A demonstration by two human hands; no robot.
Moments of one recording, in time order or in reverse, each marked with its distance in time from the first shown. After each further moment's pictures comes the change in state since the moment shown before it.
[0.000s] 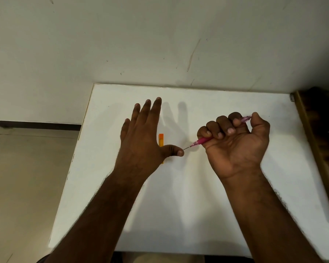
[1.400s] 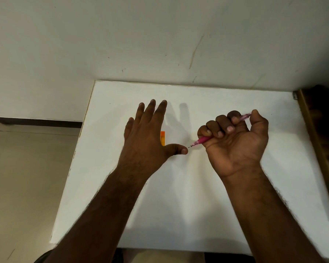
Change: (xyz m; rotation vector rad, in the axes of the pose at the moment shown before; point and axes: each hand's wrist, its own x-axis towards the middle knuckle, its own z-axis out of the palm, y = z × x) left_hand 0.000 -0.002 0.004 -0.003 -0.028 0.004; right_hand 0.002 0.004 -0.001 -0.012 0.022 0.022
